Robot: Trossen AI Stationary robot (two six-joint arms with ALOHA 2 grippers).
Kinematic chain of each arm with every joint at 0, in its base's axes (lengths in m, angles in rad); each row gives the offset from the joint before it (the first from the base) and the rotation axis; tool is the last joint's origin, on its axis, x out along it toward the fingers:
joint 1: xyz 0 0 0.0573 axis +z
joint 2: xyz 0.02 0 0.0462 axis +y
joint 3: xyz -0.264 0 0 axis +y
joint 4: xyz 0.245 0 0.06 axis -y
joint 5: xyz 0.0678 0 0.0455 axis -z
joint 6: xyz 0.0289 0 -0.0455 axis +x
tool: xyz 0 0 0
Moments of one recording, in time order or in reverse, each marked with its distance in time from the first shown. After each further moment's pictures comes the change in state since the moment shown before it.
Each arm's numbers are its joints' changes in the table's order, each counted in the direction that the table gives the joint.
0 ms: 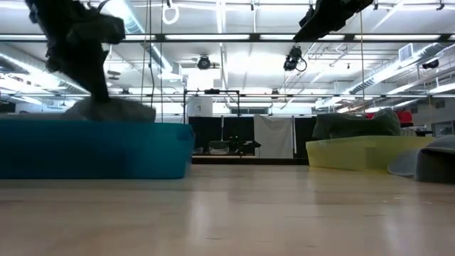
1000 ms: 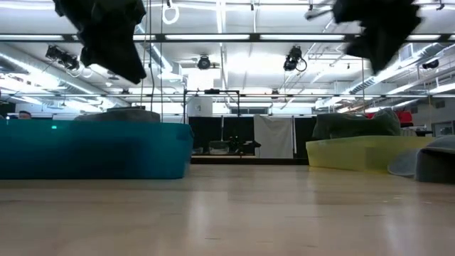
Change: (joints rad) left arm 0.038 -0.003 -0.027 0.259 -0.029 0.258; right arm 0.272 0.100 -0.061 -0.606 0.113 0.436
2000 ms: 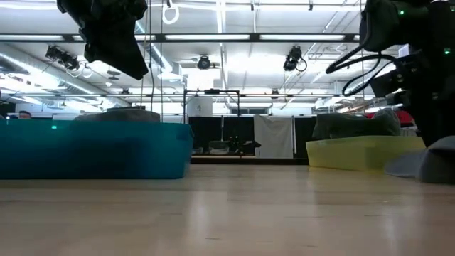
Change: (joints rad) left arm -0.001 0.000 -0.020 -0.001 0.000 0.058; right arm 0.136 0.010 0.428 0.119 0.150 0.273
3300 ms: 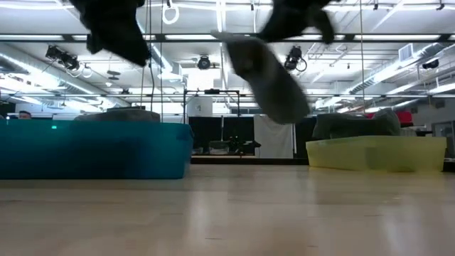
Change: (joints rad) left arm -0.027 -0.006 -0.043 0.001 0.003 0.000; right arm 0.001 0.212 -0.446 0.720 0.427 -1.098
